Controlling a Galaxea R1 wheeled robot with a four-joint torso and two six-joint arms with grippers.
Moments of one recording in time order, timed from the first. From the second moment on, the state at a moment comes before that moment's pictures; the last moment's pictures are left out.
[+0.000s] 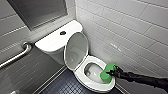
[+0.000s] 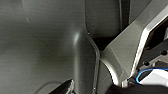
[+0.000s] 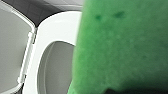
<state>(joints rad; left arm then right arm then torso) 1.42 2.67 -2.05 0.04 -0.02 0.08 -0.45 2.53 -1.89 -0.29 -0.08 0.81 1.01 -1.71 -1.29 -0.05</state>
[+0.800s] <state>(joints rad) 1.42 2.69 -2.05 0.04 -0.03 0.08 -0.70 2.29 -1.63 -0.27 0.11 0.84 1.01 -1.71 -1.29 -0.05</state>
